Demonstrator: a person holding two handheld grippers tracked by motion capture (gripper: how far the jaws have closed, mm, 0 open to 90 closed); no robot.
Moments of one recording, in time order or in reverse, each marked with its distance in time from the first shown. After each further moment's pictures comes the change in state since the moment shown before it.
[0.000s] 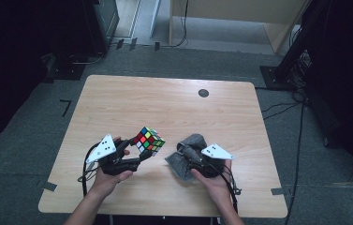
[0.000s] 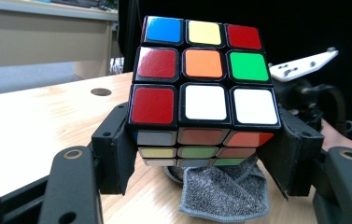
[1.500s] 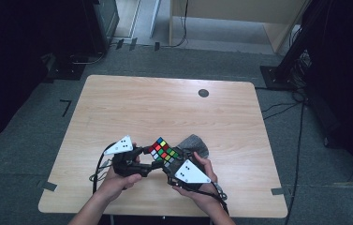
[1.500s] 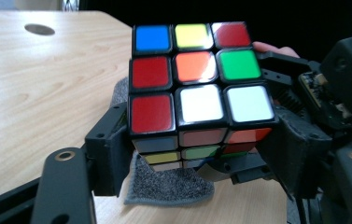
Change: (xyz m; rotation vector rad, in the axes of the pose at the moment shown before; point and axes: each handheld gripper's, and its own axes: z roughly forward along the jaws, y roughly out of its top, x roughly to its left) left arm -0.008 -0.007 0.028 0.193 -0.154 -0.127; right arm 0.075 0.010 -0.008 -0.195 0.107 -0.462
